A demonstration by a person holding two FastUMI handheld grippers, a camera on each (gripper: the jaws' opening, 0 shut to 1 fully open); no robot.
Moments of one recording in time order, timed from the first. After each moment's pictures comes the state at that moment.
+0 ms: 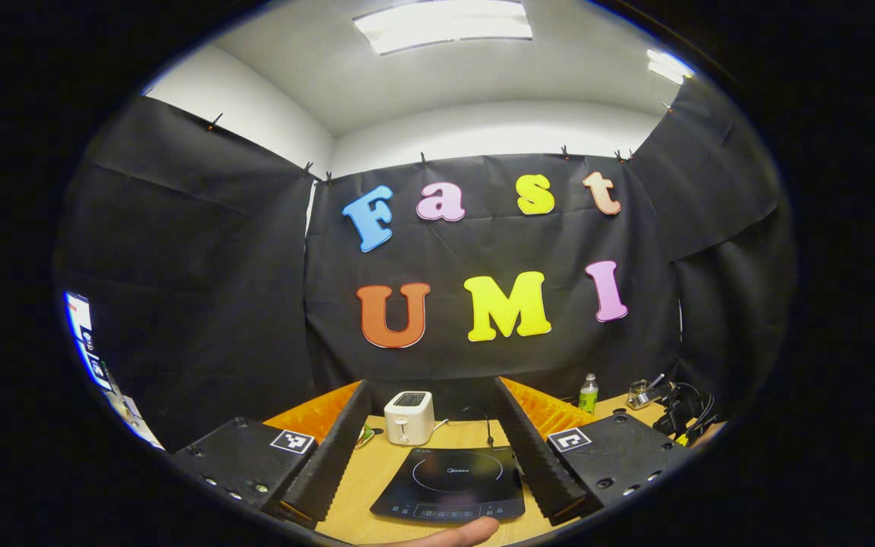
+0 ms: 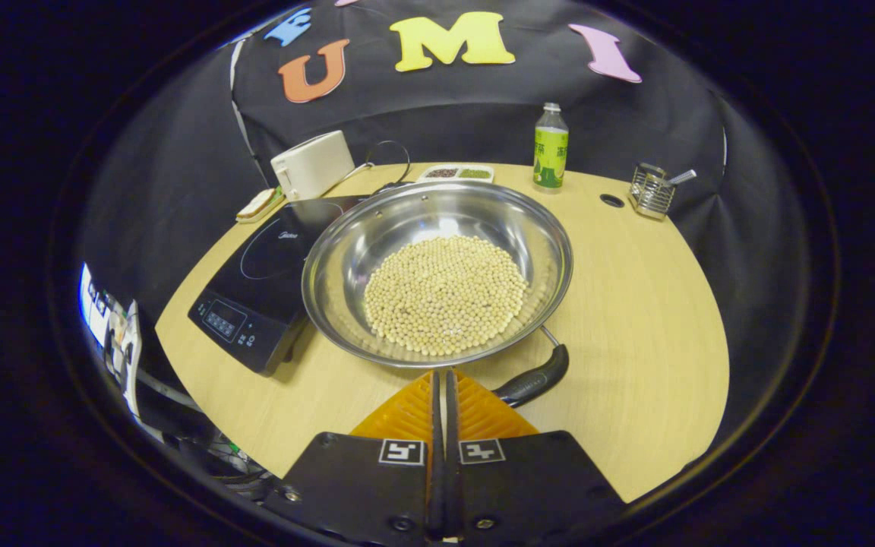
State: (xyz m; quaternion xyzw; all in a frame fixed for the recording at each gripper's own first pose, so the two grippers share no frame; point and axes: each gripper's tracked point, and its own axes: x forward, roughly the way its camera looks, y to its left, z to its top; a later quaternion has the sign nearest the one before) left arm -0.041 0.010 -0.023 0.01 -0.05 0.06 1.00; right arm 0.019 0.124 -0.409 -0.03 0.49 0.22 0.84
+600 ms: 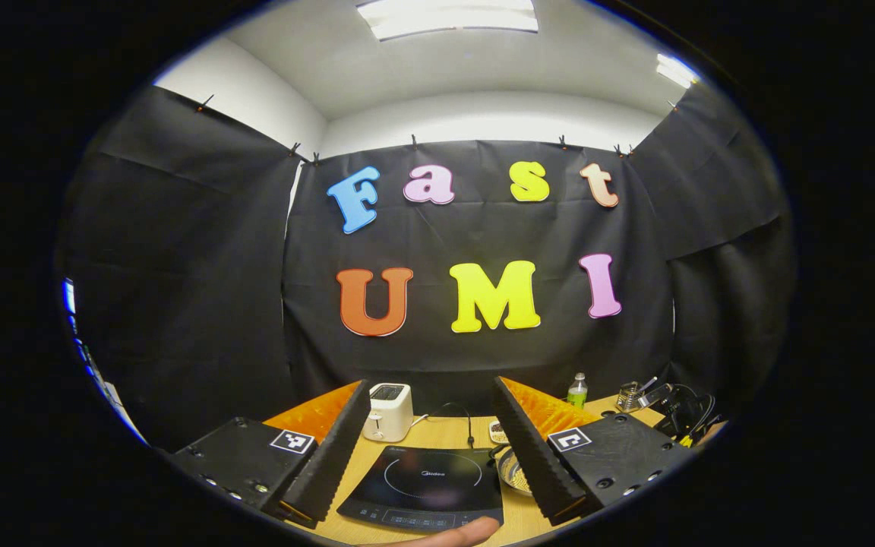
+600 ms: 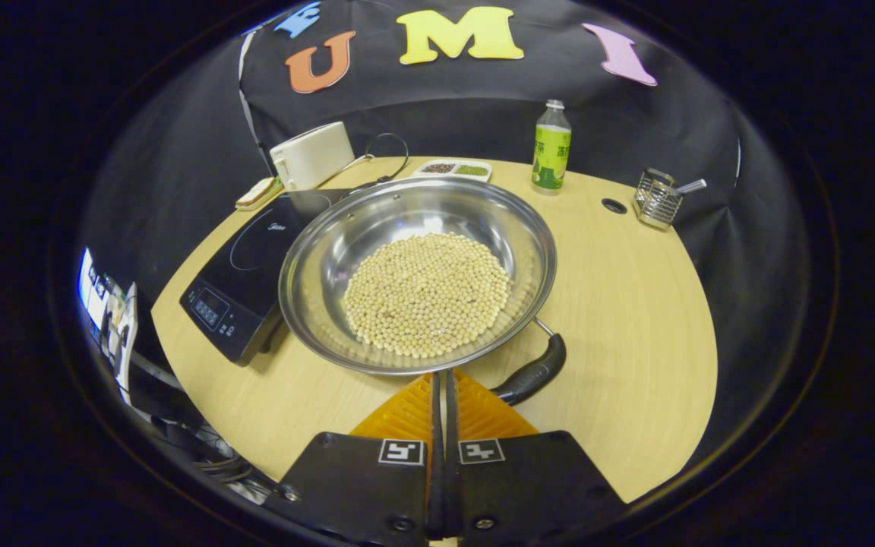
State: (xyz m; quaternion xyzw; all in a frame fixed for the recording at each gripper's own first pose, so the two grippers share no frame) left arm 0.013 -0.015 -0.042 -0.01 -0.03 0.03 1.00; right arm 0.046 0.096 -0.416 -0.05 0.50 0.23 0.83
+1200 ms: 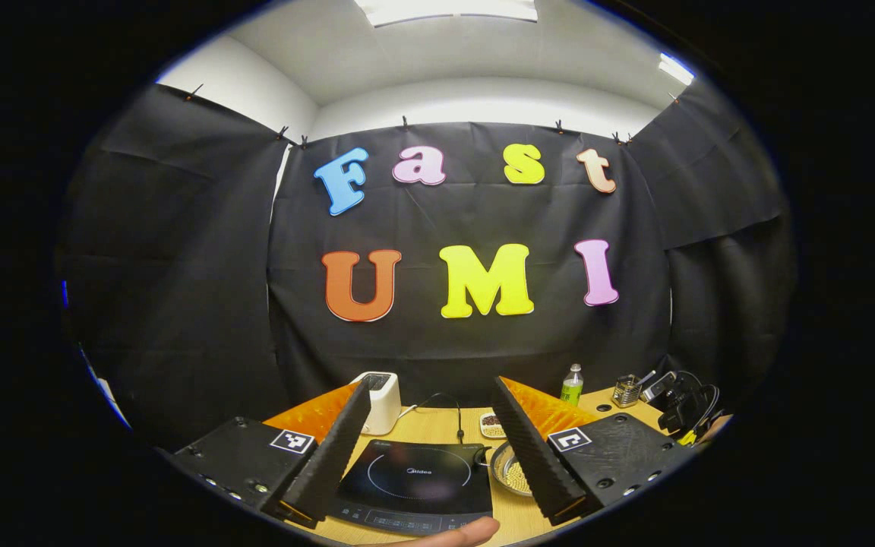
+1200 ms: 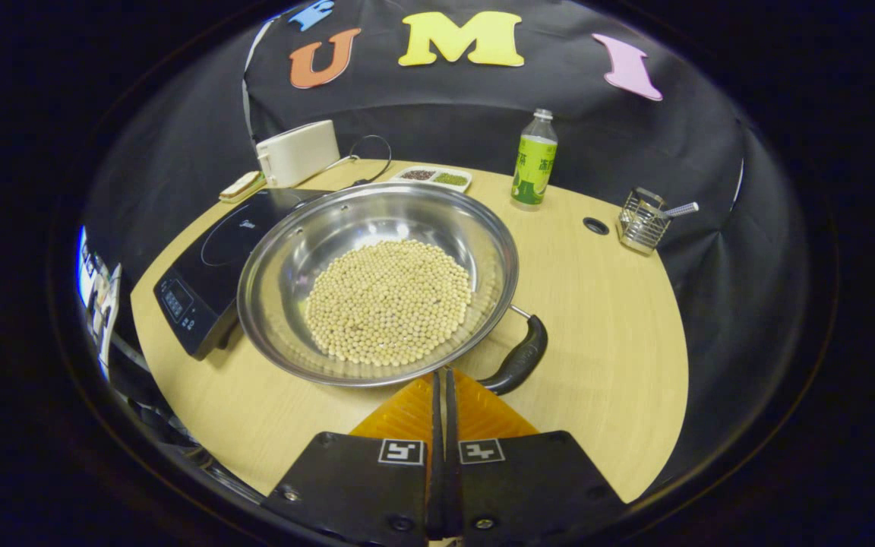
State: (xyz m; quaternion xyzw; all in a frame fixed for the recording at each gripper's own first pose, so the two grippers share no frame) left arm 0.047 -0.036 -0.060 -0.01 0.00 0.01 1.00; right arm 0.087 0.066 -0.421 -0.10 0.47 0.22 0.85
